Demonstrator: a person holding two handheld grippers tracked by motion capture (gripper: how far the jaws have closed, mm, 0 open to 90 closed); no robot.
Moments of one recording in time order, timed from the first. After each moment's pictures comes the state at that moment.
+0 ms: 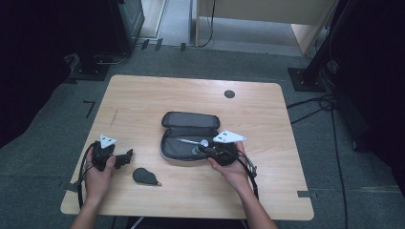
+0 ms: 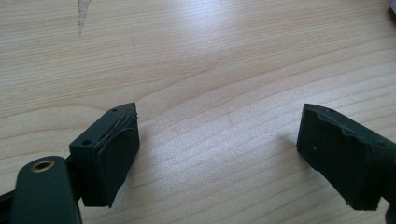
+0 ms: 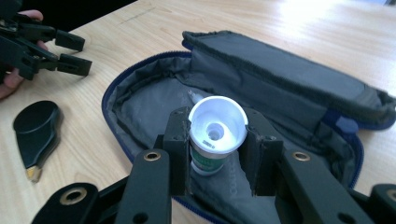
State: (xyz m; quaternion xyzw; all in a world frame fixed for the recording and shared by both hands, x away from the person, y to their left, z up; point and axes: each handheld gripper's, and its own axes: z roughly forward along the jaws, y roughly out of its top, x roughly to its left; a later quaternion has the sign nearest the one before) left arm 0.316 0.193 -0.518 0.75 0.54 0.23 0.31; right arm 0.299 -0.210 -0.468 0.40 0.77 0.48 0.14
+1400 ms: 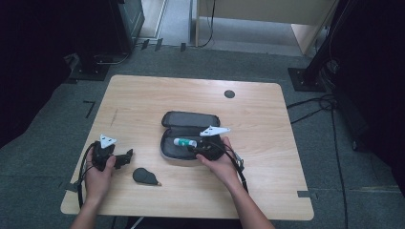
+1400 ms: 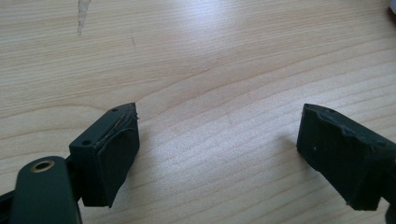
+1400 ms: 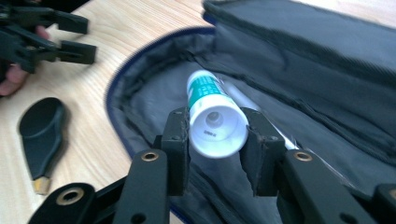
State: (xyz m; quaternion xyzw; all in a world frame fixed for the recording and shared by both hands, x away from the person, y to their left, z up) left arm 0.316 0.194 -0.518 0.75 0.54 0.23 0.31; right arm 0.327 -0.176 -0.482 0.41 0.79 0.44 0.07
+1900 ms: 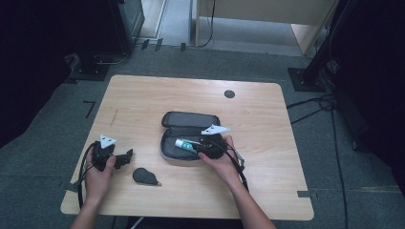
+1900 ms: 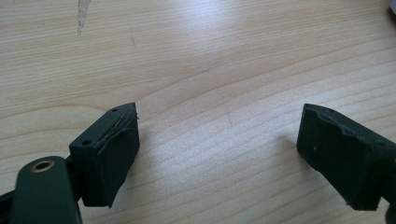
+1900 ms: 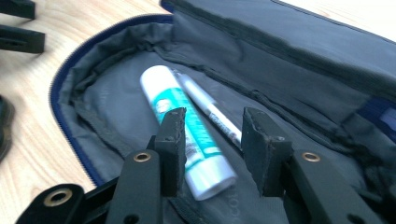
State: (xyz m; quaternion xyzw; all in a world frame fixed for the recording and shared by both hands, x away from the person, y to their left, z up) left arm 0.317 0.194 -0.518 0.75 0.54 0.23 0.31; right arm 0.332 -0.179 -0.485 0.43 0.80 0.40 0.11
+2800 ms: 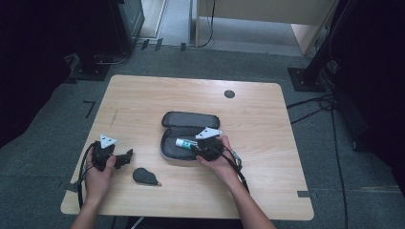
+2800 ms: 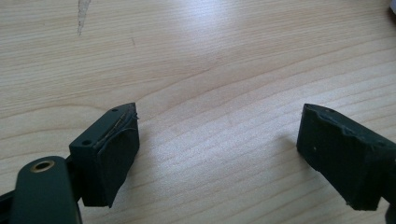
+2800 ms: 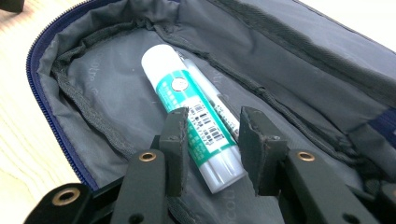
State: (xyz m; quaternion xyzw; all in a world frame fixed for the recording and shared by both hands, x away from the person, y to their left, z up) left arm 0.316 0.194 -0.518 0.75 0.54 0.23 0.31; right arm 0.329 -0.167 -0.493 0.39 0.83 0.36 0.16
